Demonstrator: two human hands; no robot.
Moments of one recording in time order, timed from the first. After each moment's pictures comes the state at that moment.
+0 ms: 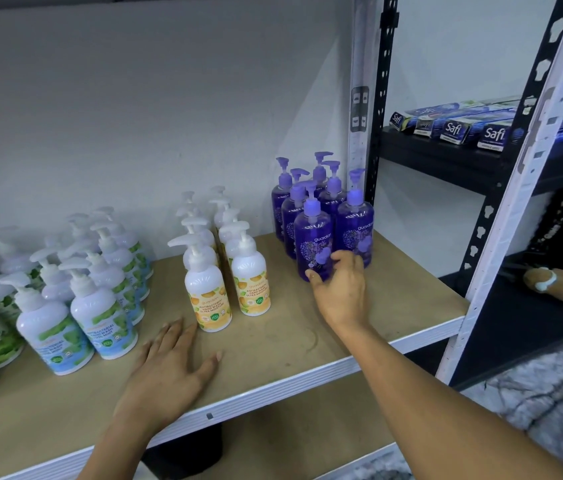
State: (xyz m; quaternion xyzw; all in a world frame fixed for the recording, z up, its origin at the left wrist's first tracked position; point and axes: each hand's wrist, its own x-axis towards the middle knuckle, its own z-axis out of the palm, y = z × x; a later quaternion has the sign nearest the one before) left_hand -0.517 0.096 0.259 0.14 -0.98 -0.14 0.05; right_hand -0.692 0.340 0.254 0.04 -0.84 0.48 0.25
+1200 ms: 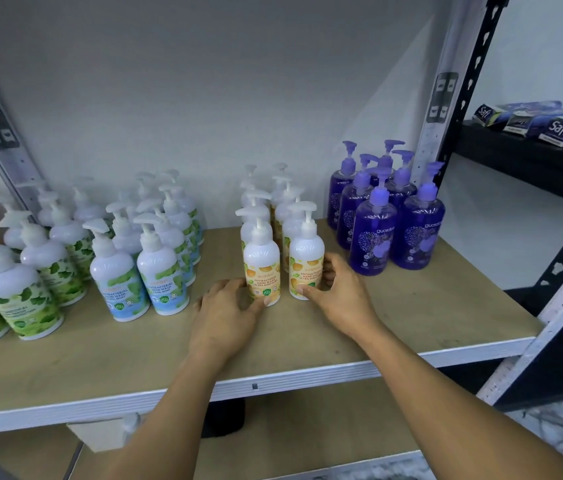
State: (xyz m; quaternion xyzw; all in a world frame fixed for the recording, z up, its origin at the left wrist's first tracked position) left_hand -0.547 0.099 0.265 0.21 -0.92 -0.28 0.17; right_hand -0.658 0.283 0.262 0.22 -0.83 0.51 0.05
